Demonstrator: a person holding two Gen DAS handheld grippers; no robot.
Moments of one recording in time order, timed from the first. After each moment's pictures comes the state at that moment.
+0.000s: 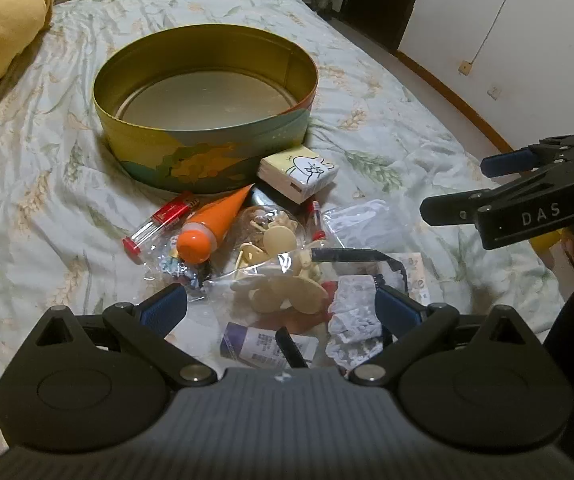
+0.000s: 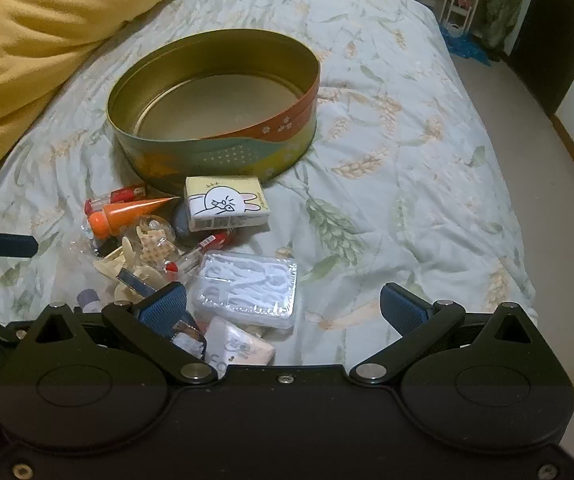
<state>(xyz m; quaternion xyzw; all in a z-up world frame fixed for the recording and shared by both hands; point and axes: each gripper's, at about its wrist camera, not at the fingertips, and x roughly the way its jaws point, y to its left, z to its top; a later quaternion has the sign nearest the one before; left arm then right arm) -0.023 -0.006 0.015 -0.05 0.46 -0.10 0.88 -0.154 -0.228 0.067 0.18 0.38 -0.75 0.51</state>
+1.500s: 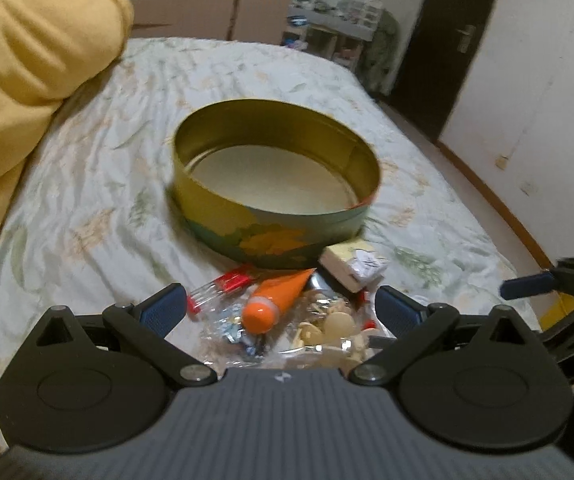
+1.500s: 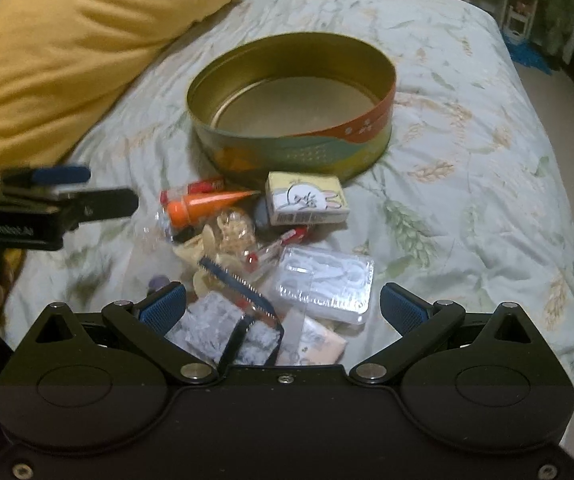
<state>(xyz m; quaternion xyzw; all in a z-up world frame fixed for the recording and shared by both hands) -0.028 0.038 0.035 -0.11 0.35 -0.04 0.93 -0.129 -0.222 0.057 0.21 0.38 -0.69 0.57</state>
